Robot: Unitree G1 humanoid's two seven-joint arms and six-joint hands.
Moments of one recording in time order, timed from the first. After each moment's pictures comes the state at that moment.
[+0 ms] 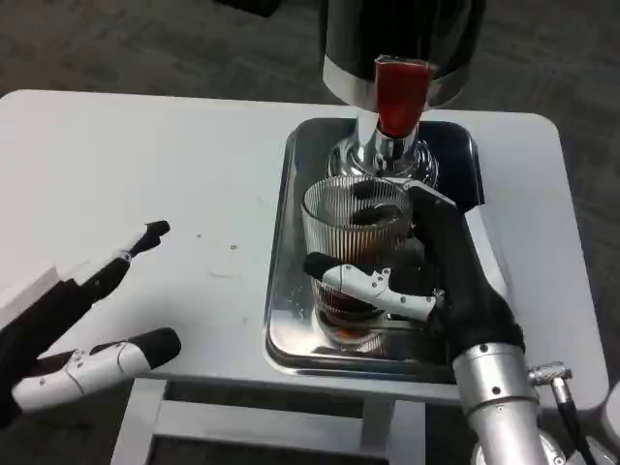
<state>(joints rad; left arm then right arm) 0.03 0.70 0.33 -0.20 0.08 -0.27 -0.51 -0.36 -0.01 0.17 0.01 -0.38 -0.01 -0.21</state>
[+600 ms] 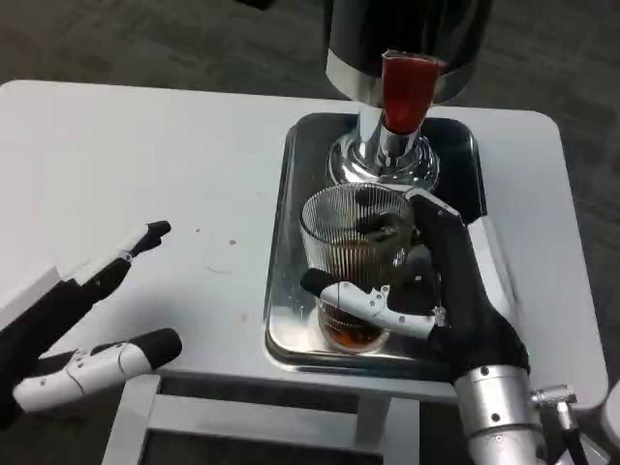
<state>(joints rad) 0.04 0.70 0.33 -0.20 0.08 -0.27 -0.51 -0.27 0.00 0.21 -0.04 -0.48 -0.06 -0.29</state>
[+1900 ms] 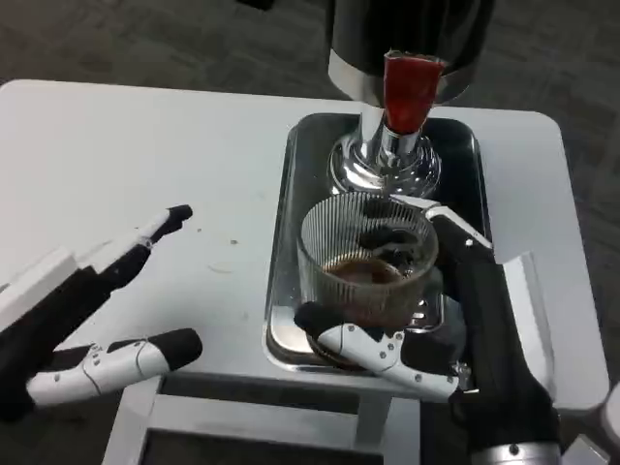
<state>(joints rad) 0.03 0.70 0.33 -0.27 0.09 -0.29 -0.50 0.03 0.04 0.32 -0.39 -0.52 -0.12 -0.29</state>
